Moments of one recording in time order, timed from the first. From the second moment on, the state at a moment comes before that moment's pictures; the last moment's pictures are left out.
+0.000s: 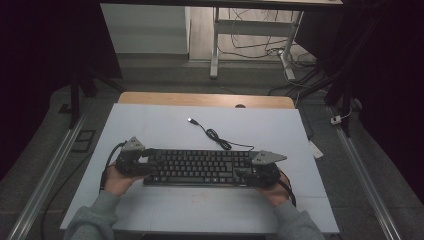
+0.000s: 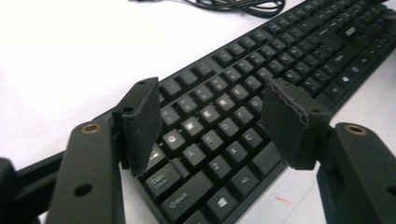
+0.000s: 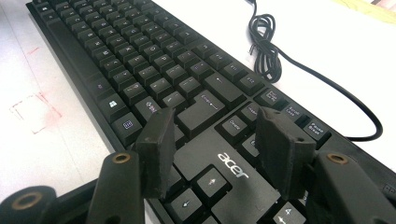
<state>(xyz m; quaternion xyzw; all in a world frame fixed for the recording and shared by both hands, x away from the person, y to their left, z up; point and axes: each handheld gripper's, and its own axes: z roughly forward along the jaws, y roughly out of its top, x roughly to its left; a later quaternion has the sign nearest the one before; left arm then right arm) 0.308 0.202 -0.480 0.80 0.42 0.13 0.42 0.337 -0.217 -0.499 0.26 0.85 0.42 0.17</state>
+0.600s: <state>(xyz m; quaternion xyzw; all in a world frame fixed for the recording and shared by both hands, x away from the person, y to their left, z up) 0.301 0.170 -0.477 0.82 0.37 0.10 0.42 0.337 -0.217 -0.499 0.26 0.85 0.42 0.17</state>
